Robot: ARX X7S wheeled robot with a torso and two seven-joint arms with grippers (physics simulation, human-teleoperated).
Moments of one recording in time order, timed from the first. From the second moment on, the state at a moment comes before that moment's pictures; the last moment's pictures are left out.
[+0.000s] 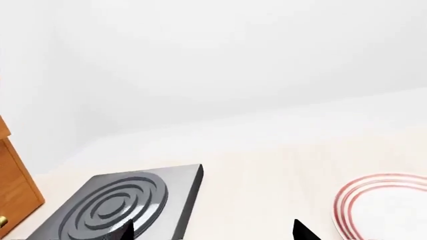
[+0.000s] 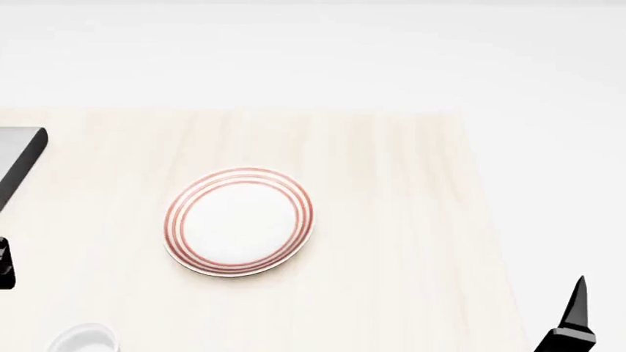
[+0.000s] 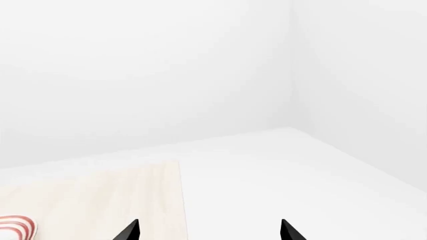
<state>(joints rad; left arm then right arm) -0.38 -0.48 -0.10 0.42 -0.27 -0.84 -0.09 0.00 0.38 0.36 -0.40 0.50 0.40 0.06</state>
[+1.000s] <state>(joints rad) -1.33 -0.06 -0.23 -0.10 -0.61 -1.43 -0.92 -0.01 0.38 0.36 -0.40 0.51 0.39 0.07</state>
